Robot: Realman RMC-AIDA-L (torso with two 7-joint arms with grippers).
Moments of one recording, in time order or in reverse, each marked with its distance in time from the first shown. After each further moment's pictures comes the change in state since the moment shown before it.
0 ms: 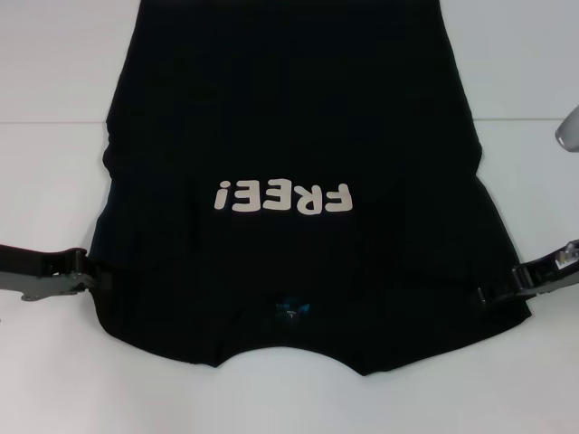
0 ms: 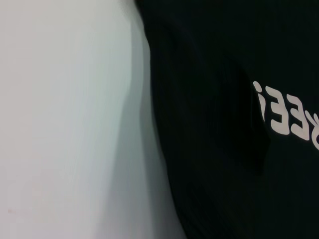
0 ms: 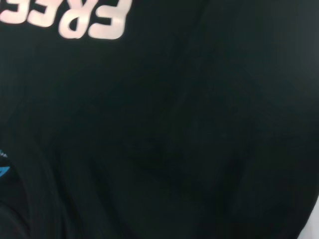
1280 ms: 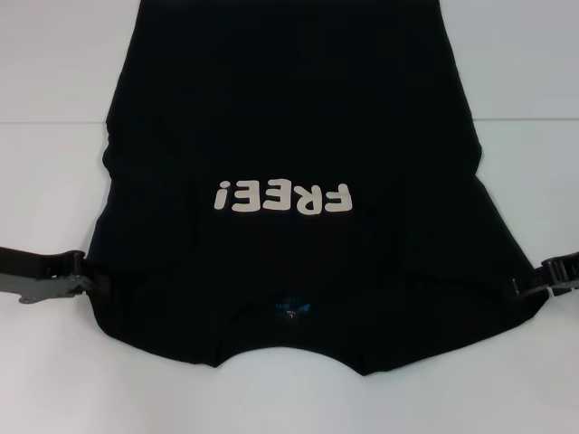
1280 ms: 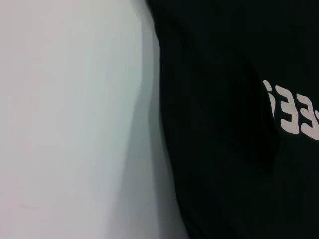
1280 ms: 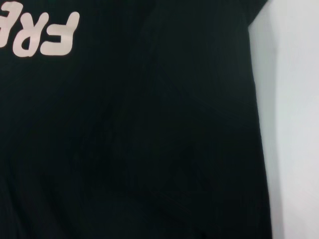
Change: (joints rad) left arm -0.001 -0.002 0.001 0.000 0.017 -0.009 -0.014; right arm -0.044 -0.032 0.037 -0.033 -0.007 0.005 0.008
